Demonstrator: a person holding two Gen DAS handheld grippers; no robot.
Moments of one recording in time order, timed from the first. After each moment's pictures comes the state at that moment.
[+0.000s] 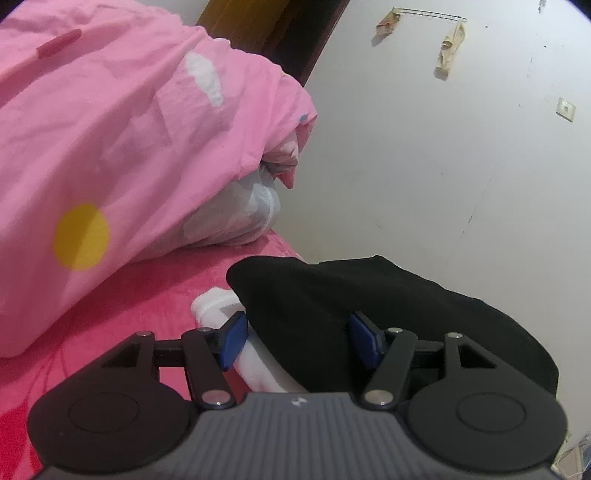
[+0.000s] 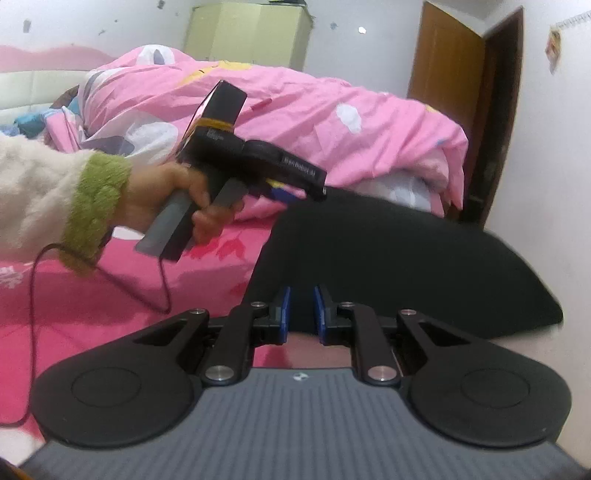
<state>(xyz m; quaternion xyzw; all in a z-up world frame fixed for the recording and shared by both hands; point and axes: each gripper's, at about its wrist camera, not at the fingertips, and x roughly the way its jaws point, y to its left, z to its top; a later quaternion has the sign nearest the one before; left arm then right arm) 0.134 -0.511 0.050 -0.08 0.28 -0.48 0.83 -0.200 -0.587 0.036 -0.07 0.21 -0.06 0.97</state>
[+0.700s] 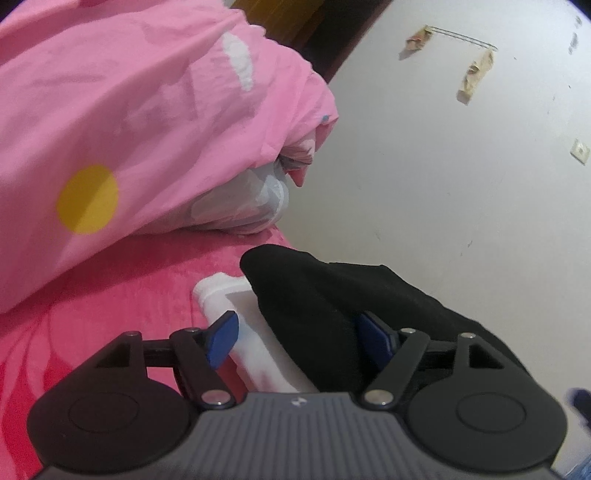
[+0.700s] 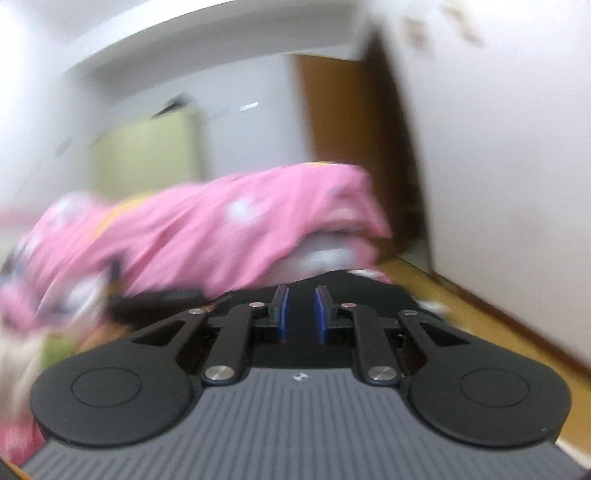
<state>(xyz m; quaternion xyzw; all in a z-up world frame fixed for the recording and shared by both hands) 0.147 -0.505 0.041 -0.15 0.32 -0.46 0.81 -0.239 -0.702 0.072 0.16 0.05 -0.19 0.97</state>
